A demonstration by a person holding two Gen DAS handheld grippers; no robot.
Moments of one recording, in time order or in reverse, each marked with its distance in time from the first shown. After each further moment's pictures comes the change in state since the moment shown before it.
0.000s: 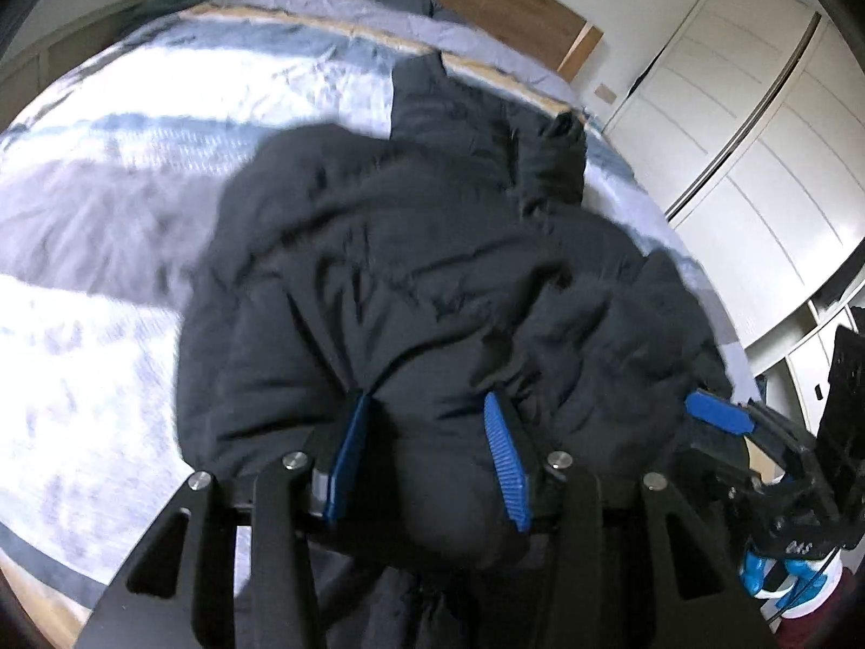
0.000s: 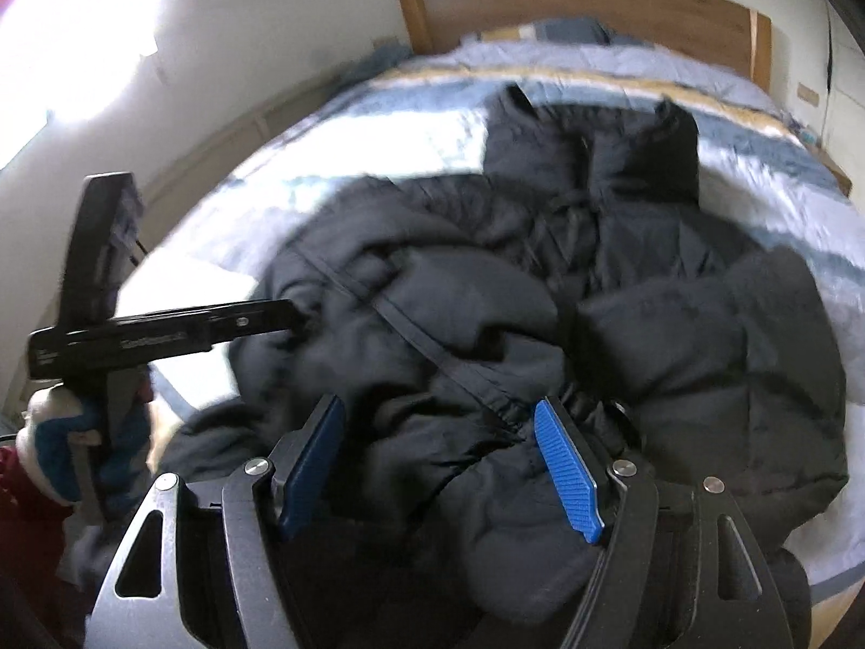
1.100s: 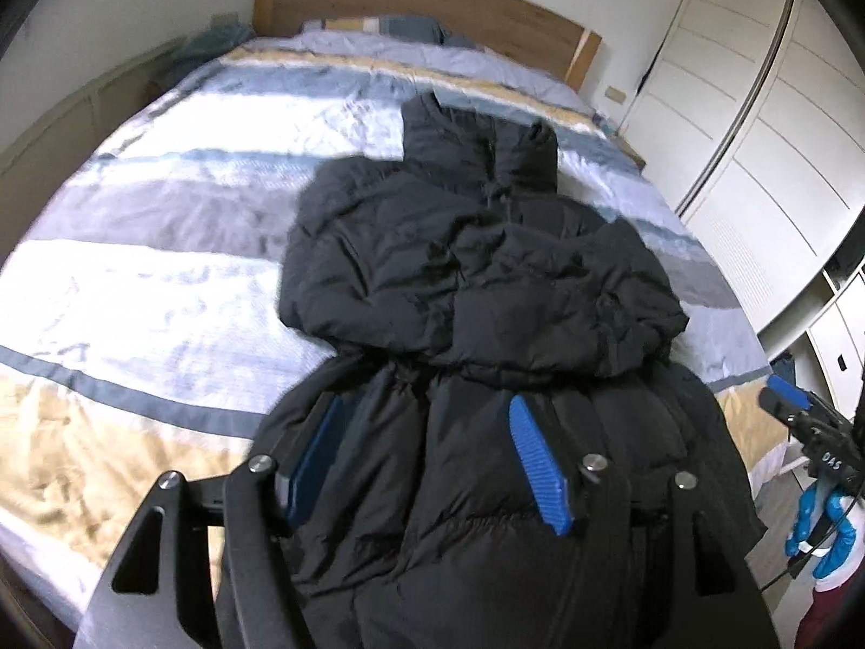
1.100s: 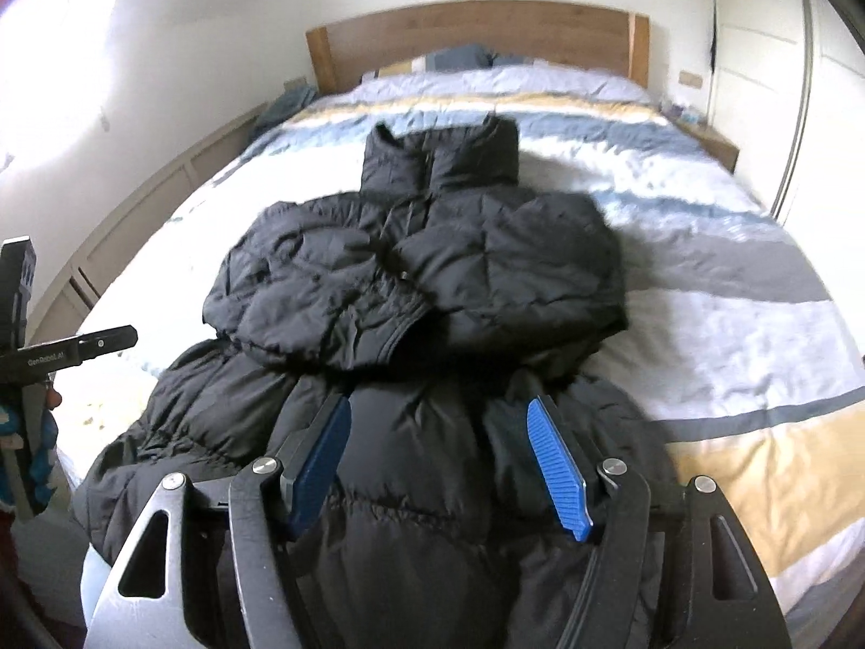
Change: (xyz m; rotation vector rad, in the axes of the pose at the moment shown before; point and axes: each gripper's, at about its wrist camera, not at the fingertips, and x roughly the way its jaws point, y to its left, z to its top) left arm -0.163 -0.067 -0.084 0.049 -0.080 0.149; right arm -0.185 -0.044 -0.103 0.133 -0.114 -0.204
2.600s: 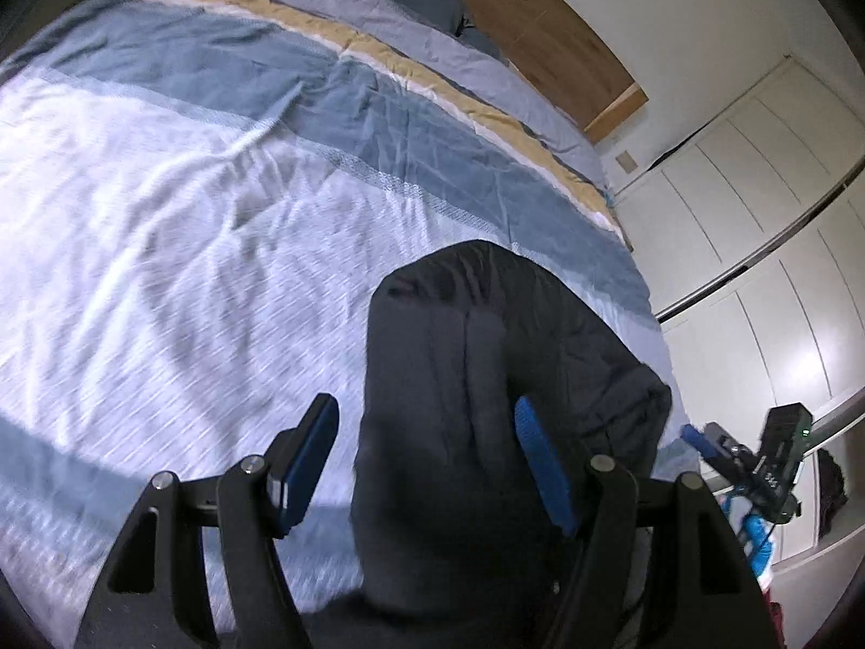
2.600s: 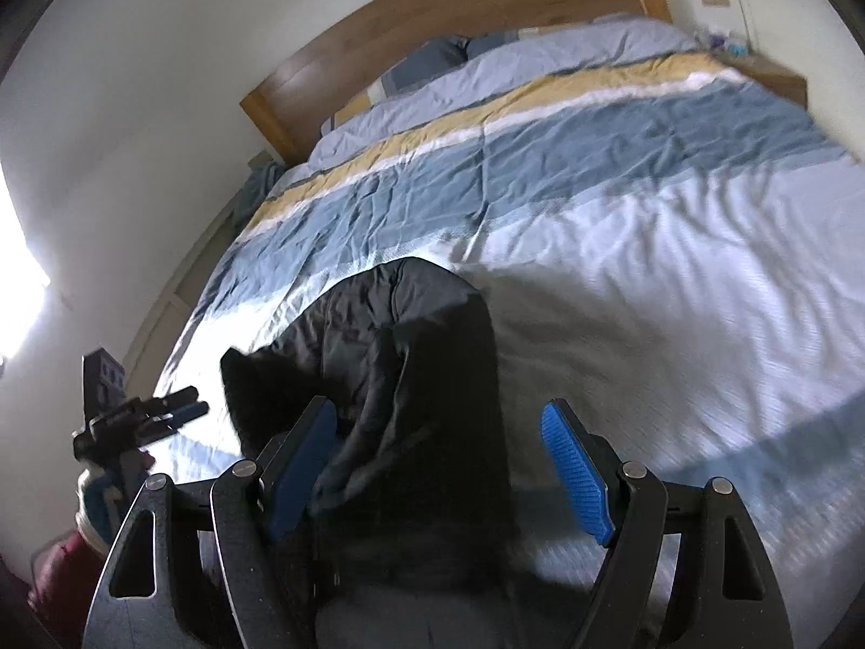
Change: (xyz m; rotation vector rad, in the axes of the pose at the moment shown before) left arm 0.414 0.066 0.409 -0.224 0.081 -0.294; right arm 0.386 -0.163 0.364 0.265 0.033 0.260
